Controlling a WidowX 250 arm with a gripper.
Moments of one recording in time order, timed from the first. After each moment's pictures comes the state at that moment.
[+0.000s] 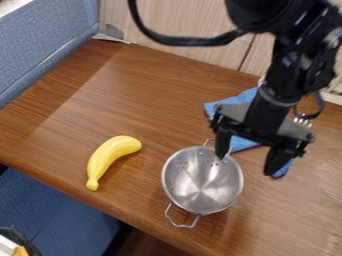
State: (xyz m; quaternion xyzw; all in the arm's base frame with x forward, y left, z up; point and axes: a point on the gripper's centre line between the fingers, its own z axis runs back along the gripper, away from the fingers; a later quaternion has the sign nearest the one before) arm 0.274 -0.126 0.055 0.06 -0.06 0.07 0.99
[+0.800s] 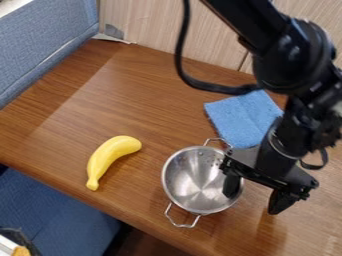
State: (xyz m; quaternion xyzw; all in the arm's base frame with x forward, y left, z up) arm 0.265 -0.149 0.009 0.08 -0.04 0.07 0.99
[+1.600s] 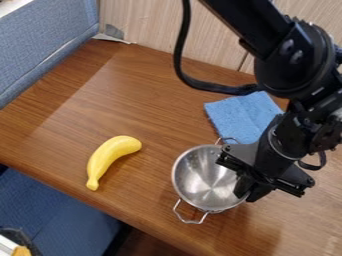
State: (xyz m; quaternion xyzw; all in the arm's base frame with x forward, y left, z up) arm 0.264 -0.145 0.012 0.09 -0.06 0.06 0.99
